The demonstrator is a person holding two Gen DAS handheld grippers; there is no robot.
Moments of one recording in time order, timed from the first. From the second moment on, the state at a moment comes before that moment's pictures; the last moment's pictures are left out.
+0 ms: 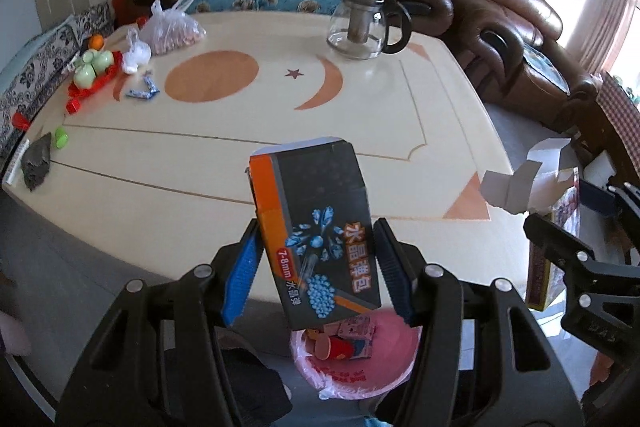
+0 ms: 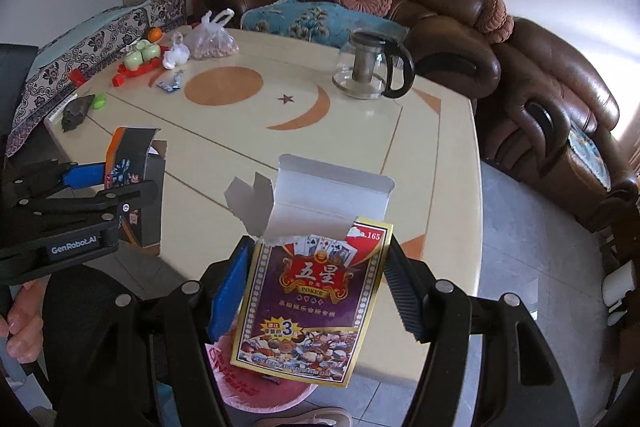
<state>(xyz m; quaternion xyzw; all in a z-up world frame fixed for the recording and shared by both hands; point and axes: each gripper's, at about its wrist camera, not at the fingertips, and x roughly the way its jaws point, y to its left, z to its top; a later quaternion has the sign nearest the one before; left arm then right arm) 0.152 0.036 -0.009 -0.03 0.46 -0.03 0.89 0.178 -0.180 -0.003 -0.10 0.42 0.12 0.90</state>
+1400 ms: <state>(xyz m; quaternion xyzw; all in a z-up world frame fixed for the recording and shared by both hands) 0.058 0.034 -0.091 0.03 0.51 -0.07 0.86 0.037 -0.127 -0.060 -0.14 0.42 0.14 0.88</state>
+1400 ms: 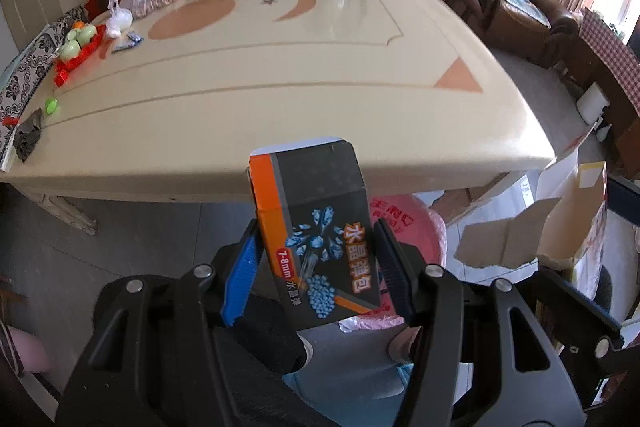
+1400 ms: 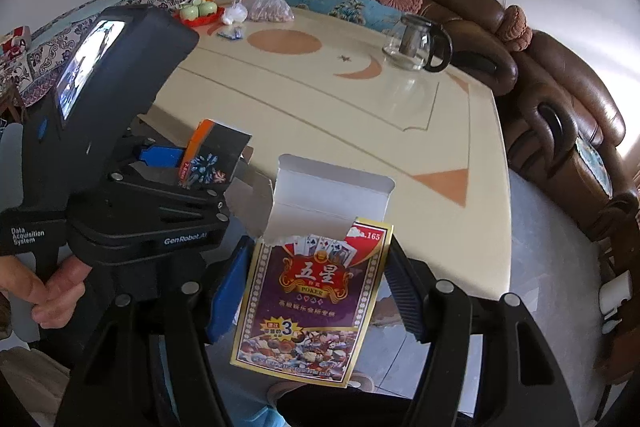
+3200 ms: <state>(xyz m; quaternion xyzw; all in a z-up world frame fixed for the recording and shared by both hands) 0.128 0.005 -0.343 -0.06 0.69 -0.12 0.71 0.132 -0.159 -0.349 -0.07 0.62 0.12 0.77</state>
